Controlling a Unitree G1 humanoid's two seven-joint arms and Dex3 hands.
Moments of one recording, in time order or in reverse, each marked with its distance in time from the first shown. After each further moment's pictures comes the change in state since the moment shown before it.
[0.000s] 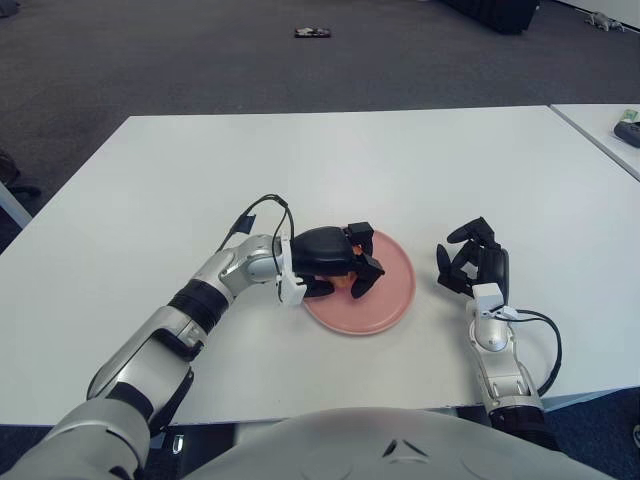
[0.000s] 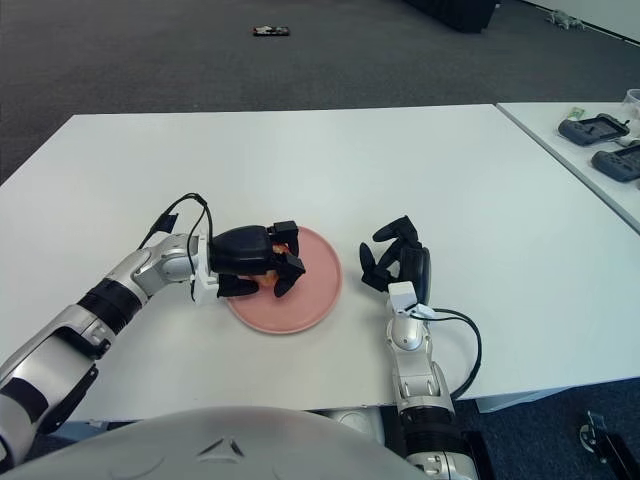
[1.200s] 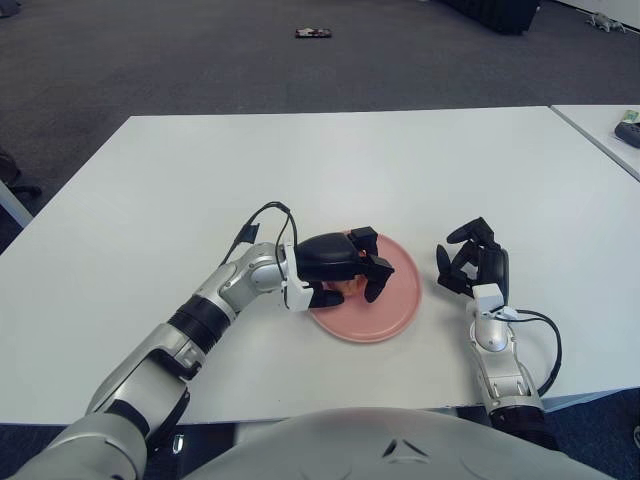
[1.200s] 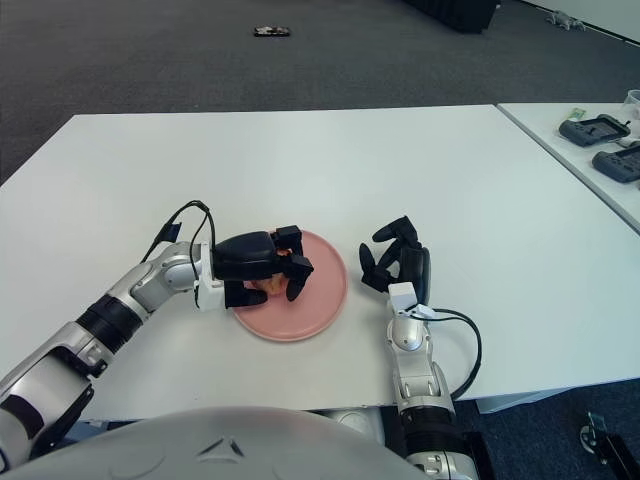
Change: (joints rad) left arm 0.089 -0.003 -0.012 -0.155 -0.151 0.169 -0.116; right arm -0.001 -0.001 -0.003 0.008 0.001 -0.008 0.010
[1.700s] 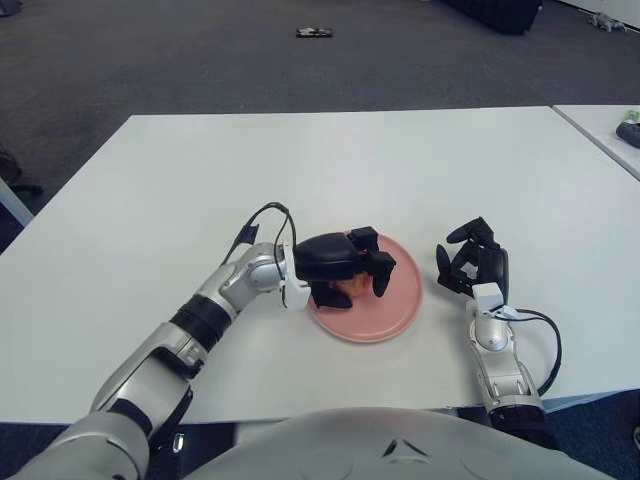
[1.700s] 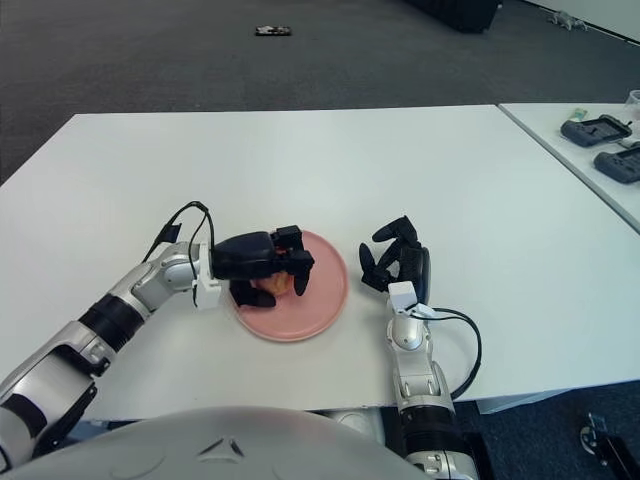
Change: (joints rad) left arm 0.034 -0.013 0.029 -0.006 -0.039 -0.017 0.001; right arm -0.002 0.000 0.000 -0.009 -0.002 0.040 0.006
